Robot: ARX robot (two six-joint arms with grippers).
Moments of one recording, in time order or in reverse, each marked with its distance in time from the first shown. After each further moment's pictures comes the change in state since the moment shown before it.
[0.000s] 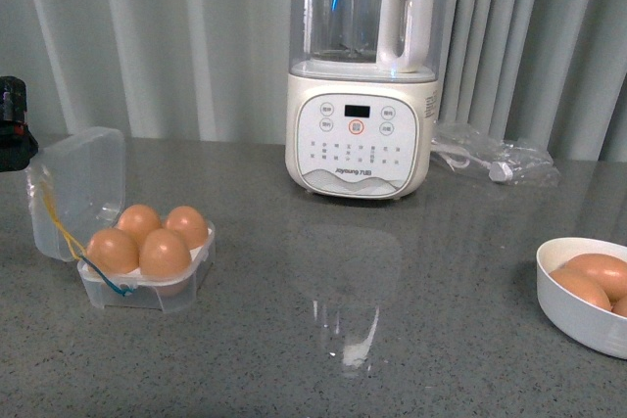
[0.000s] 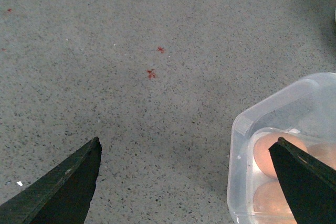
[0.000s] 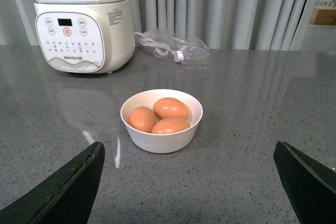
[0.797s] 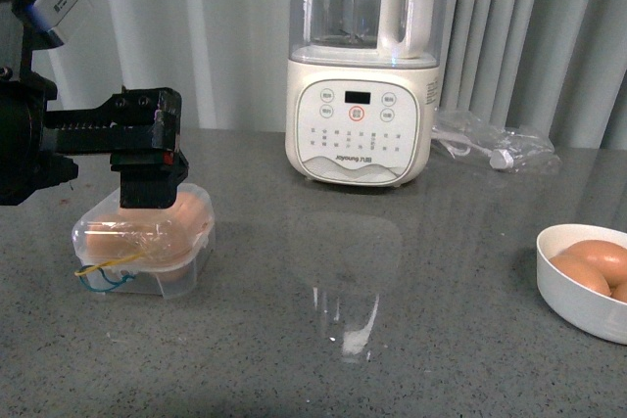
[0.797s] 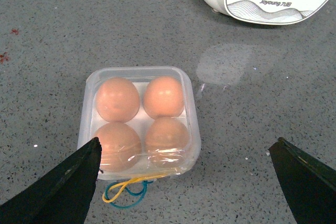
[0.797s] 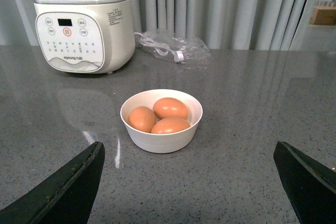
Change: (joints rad) left arm -0.306 -0.098 -0.081 -0.038 0.003 -0.003; right arm 0.000 0.000 0.000 0.000 0.000 0.000
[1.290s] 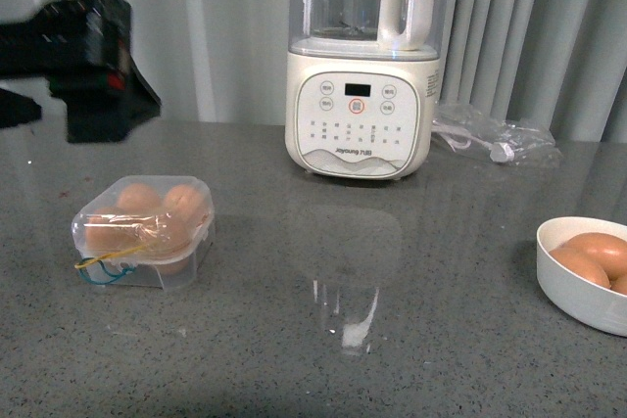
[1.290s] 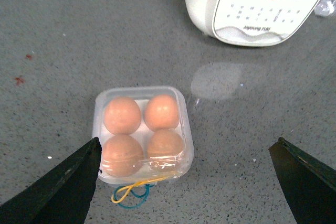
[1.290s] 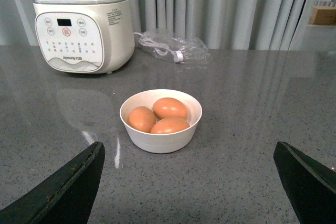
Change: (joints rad) left arm 0.027 -0.139 -0.013 -0.033 0.036 0.026; right arm 0.000 0.000 0.000 0.000 0.000 0.000
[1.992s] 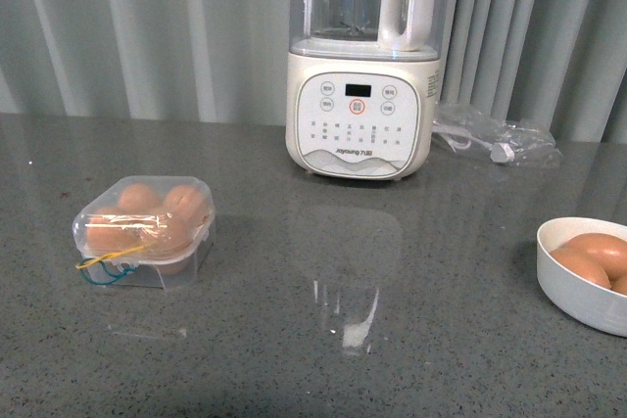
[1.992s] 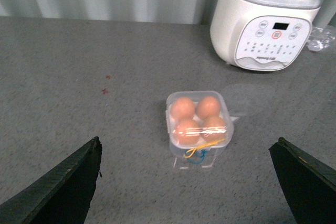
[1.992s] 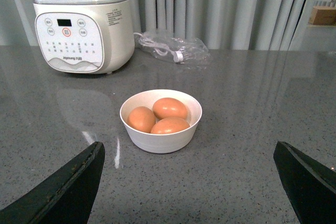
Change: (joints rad) left arm 0.412 -0.525 -0.190 -0.210 0.349 0.125; right arm 0.000 0.000 0.000 0.000 0.000 0.000
